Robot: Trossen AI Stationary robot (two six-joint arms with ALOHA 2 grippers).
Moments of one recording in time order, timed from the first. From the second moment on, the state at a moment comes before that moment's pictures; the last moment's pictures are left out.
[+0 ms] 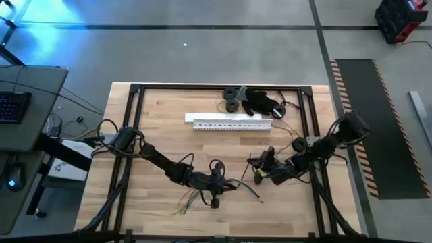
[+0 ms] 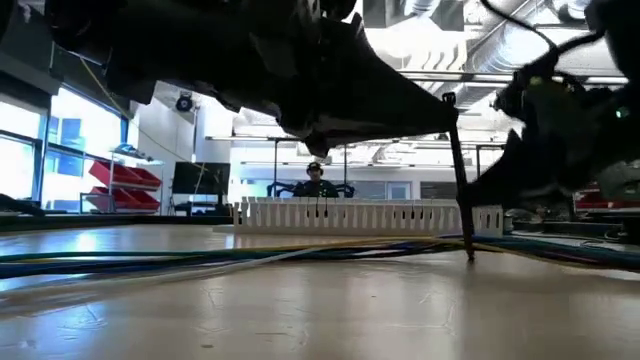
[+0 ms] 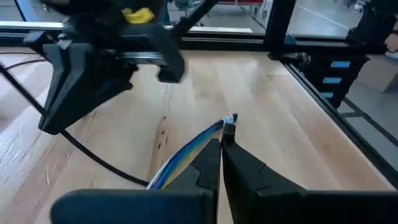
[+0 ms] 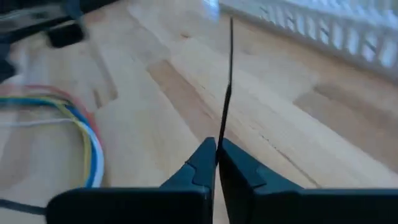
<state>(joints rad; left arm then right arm) -0.40 2.07 1.02 0.76 -0.30 -0.18 0.55 1.62 0.40 0.55 0.79 0.69</state>
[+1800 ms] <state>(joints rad) -0.37 2.07 1.01 0.73 -0.04 -0.23 0.86 1.93 0.80 0.13 1.17 0.11</state>
